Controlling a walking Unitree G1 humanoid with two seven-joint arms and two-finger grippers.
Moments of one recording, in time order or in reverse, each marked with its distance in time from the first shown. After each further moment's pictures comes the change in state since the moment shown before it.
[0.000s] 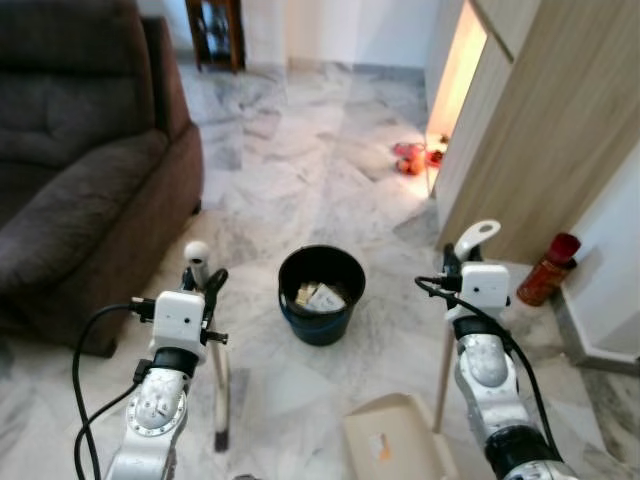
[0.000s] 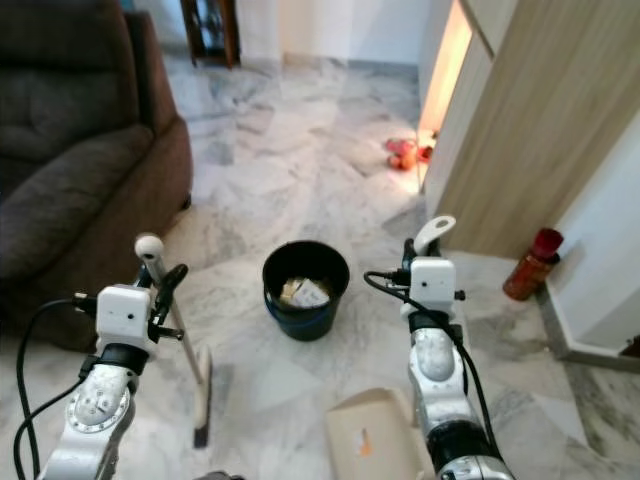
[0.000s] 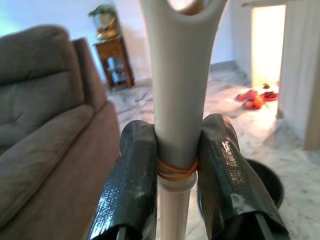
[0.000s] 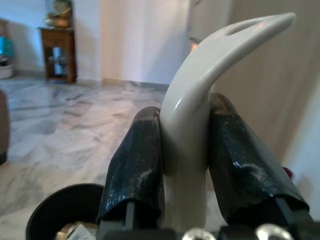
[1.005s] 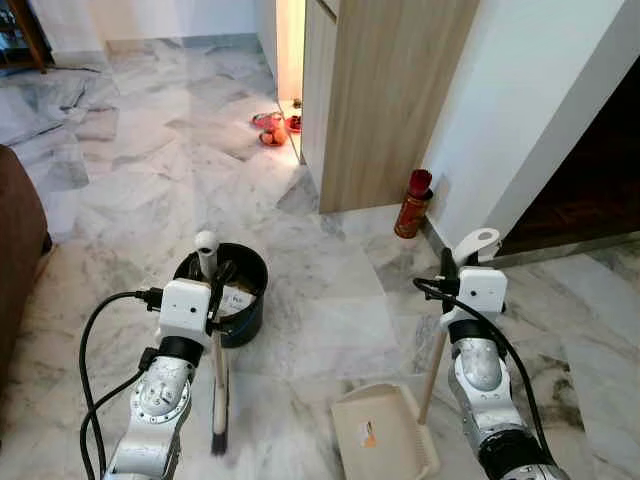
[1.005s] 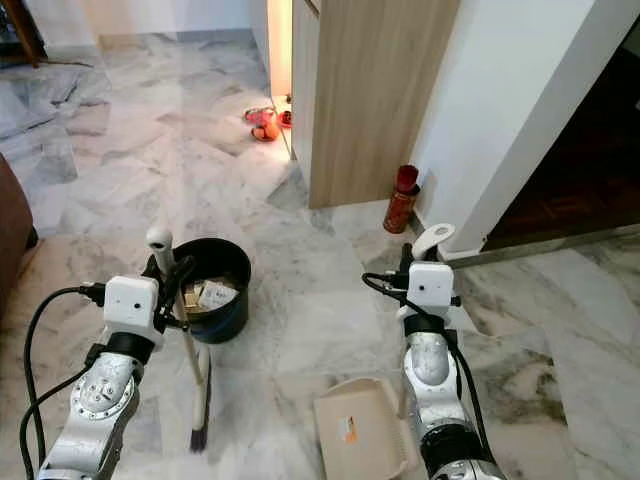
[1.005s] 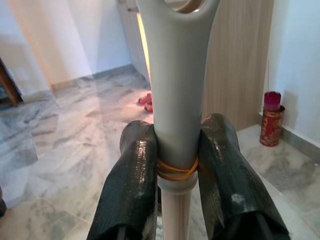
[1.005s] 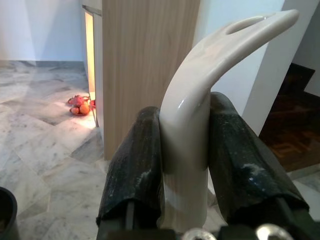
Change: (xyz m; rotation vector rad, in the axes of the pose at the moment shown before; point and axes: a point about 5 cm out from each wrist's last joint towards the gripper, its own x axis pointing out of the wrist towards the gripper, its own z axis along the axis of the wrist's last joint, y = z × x) left arm 0.013 -0.006 0.002 -0.016 -0.003 -0.029; right arm 0.000 0.004 0.000 0.014 0.001 -0.016
